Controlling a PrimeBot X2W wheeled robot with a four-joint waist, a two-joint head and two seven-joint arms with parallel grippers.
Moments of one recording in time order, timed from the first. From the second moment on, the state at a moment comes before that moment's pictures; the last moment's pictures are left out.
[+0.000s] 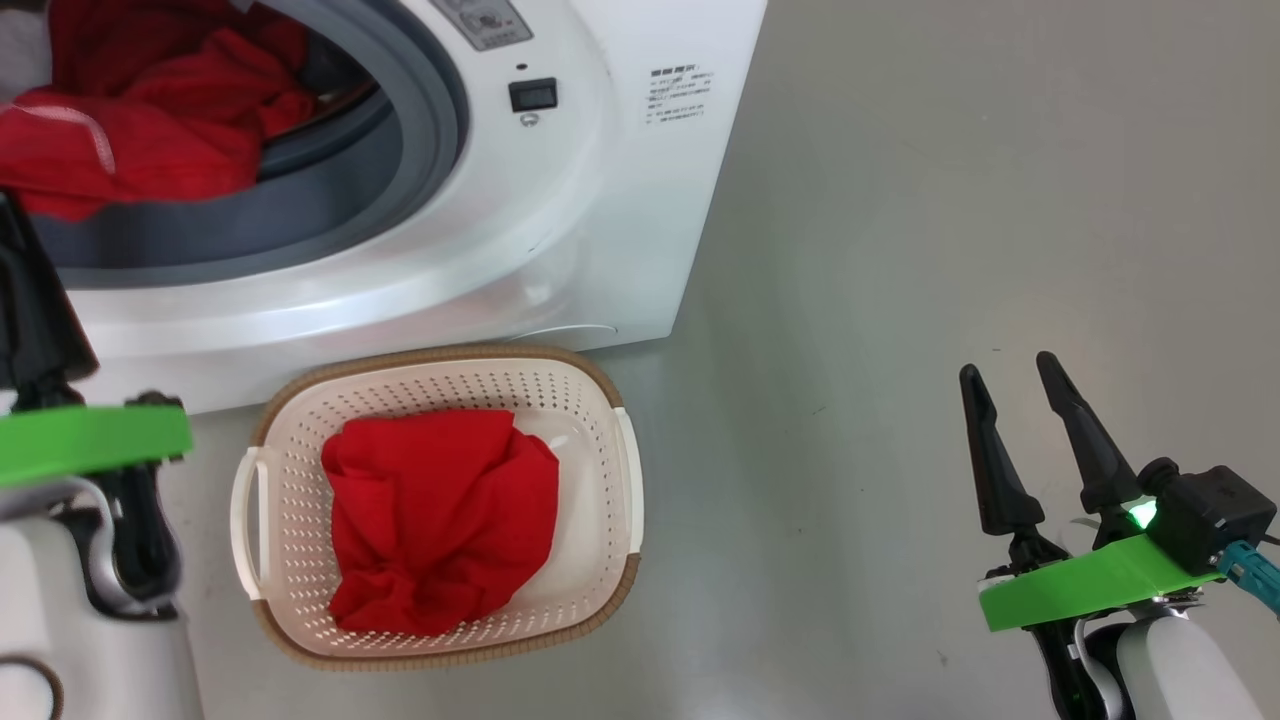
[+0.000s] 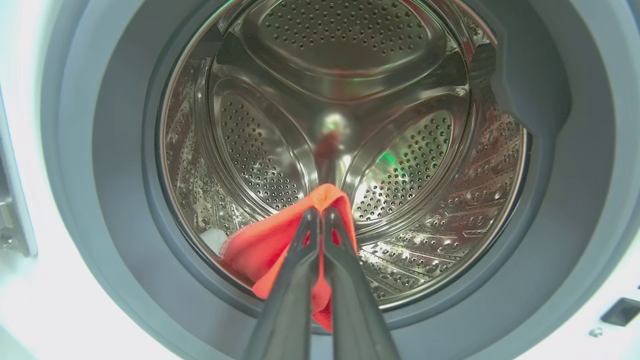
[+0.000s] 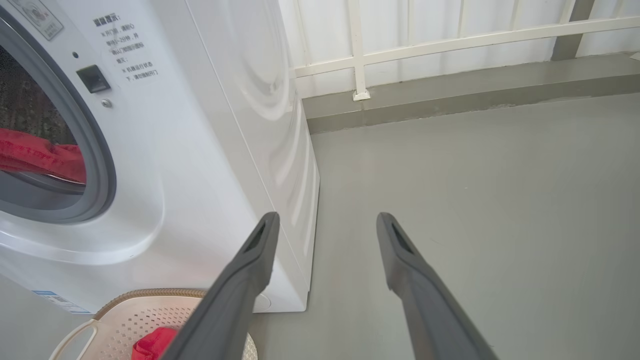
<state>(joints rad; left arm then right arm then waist) -0.55 0.02 0.33 0.29 -0.33 -0.12 -0.25 -0.14 -0.07 0.02 0.14 0.36 0.13 -0.26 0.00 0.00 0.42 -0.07</state>
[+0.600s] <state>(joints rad) -0.37 0.02 0.22 -0.07 -0.39 -0.05 -0.25 -0.13 -0.07 0.02 0.14 0.36 0.13 -0.26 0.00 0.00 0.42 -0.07</state>
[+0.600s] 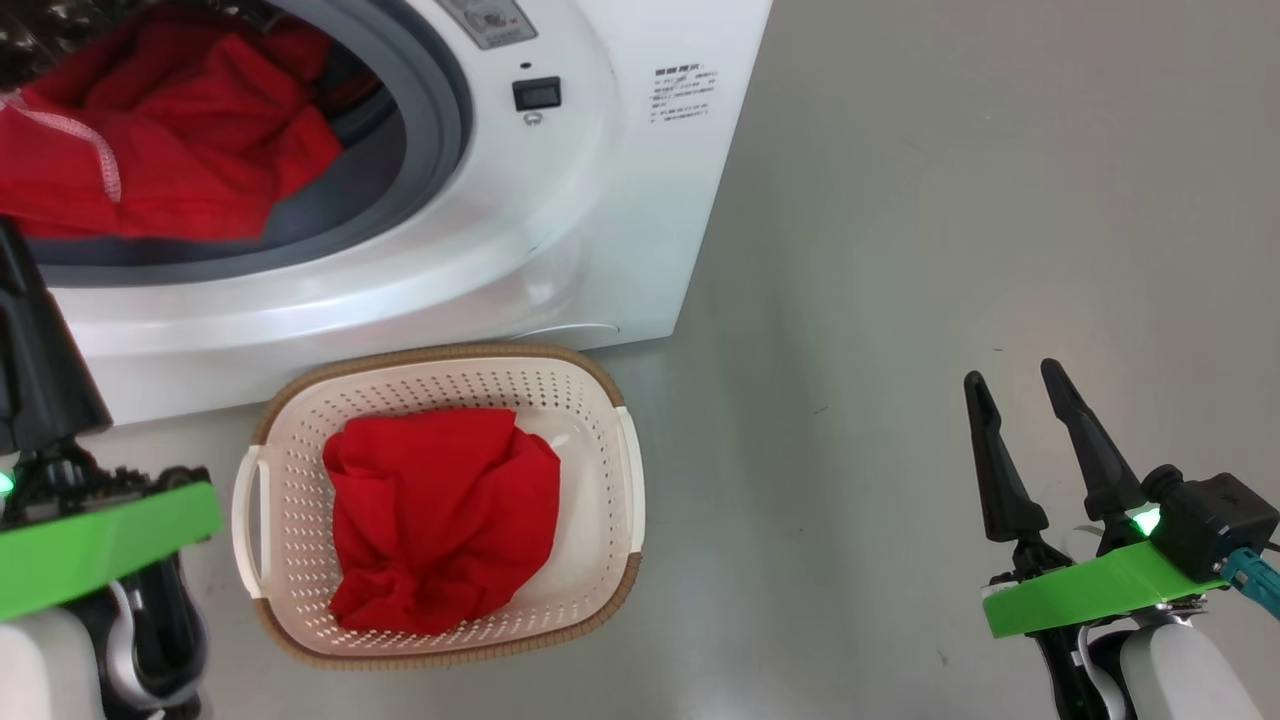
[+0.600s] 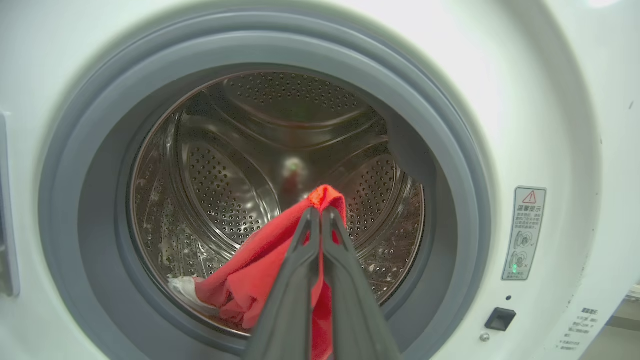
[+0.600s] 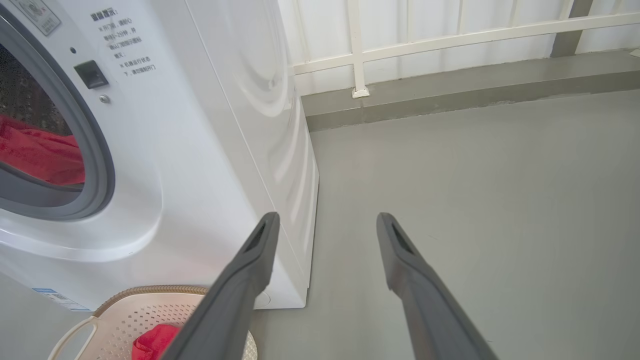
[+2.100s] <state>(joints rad) -0.54 0.02 0.15 0.63 -0.14 -0.06 -0.26 -0.18 -0.07 0.05 0.13 0.36 0.13 -0.26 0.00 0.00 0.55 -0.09</state>
